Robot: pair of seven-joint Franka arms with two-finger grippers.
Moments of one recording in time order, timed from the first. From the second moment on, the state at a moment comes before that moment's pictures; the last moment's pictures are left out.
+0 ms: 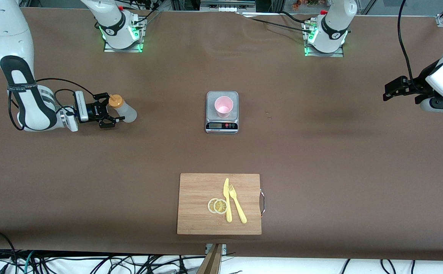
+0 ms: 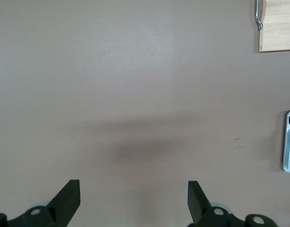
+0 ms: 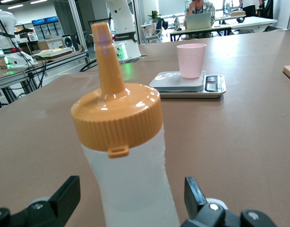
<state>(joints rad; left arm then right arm) 0.04 0.01 -0.03 -1.66 -0.02 1.59 0.06 -0.14 0.60 -0.13 -2.05 0.91 1.58 -2.65</state>
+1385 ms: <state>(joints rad) 0.05 0.02 -0.03 -1.65 -0.02 1.61 0.06 -0.02 0.47 -0.13 -1.99 0.92 1.70 -2.40</state>
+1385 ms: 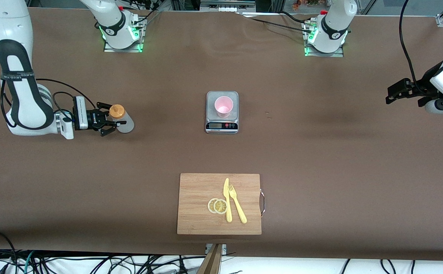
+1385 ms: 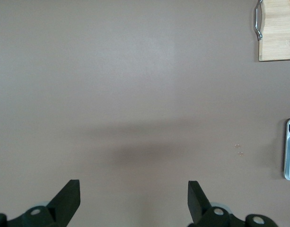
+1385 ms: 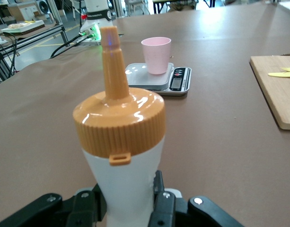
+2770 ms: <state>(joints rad) 0.07 0.02 -0.02 -1.64 -0.02 1.61 0.06 0.43 0.42 -0.12 -1.73 0.51 1.89 -1.55</state>
